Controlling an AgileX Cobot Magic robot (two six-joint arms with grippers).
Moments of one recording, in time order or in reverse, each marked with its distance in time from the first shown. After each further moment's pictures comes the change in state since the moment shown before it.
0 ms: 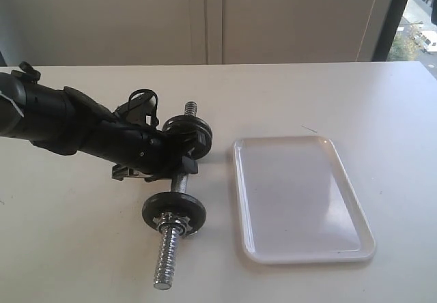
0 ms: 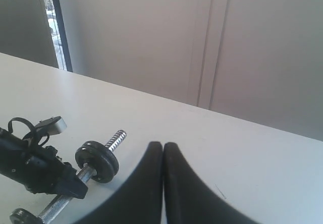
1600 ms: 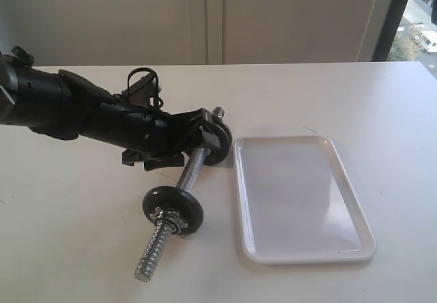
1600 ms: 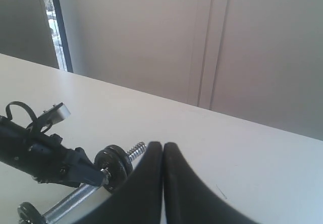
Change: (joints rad) left arm 0.000 -0.017 -0.037 -0.041 0.048 -0.004; right arm 0.000 0.000 0.000 0.000 0.000 0.009
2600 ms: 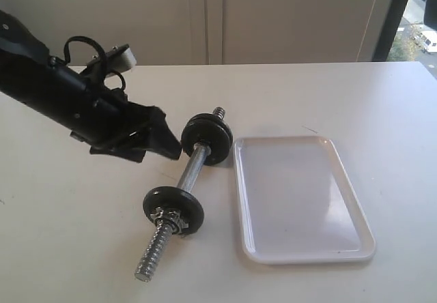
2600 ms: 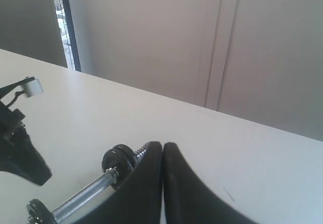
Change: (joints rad) left arm 0.132 -0.232 -0.004 0.504 0.405 -0.097; right arm 0.030 0.000 0.000 0.000 0.000 0.002
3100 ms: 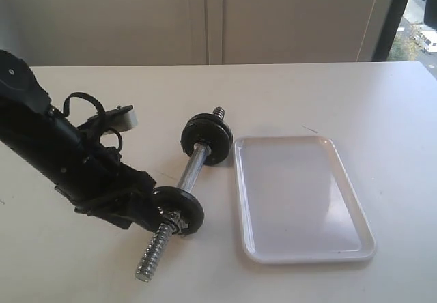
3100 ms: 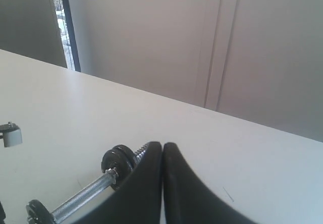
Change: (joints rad) left arm -0.047 -0.029 0.162 0.098 0.097 -0.055; right arm 0.000 0.000 0.000 0.000 -0.002 0.000
